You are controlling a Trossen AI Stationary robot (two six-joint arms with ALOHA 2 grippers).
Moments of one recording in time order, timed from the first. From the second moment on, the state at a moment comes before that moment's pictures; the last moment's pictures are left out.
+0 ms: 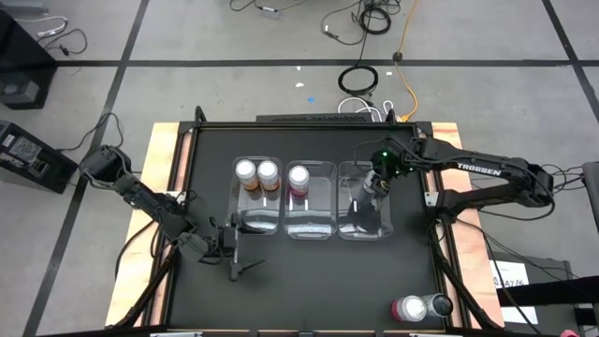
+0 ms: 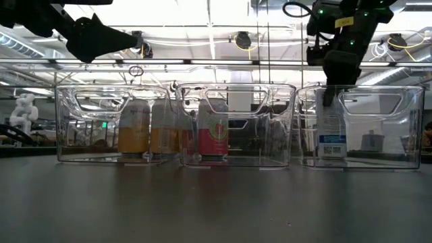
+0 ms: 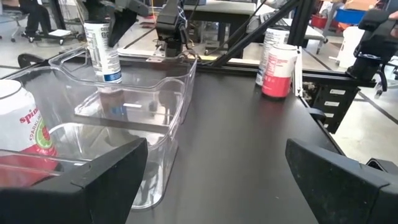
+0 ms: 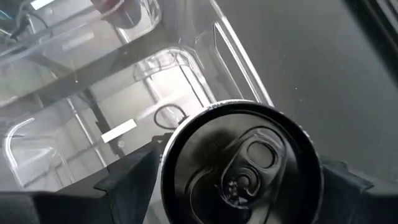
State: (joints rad) left arm -0.70 1.32 0.42 0.67 -0.70 -0.23; right arm -0.39 1.11 0.85 -0.86 0.08 0.12
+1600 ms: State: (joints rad) left arm -0.70 1.32 0.42 0.64 -0.51 -0.23; right arm 0.07 0.85 1.13 -1.04 0.05 0.88
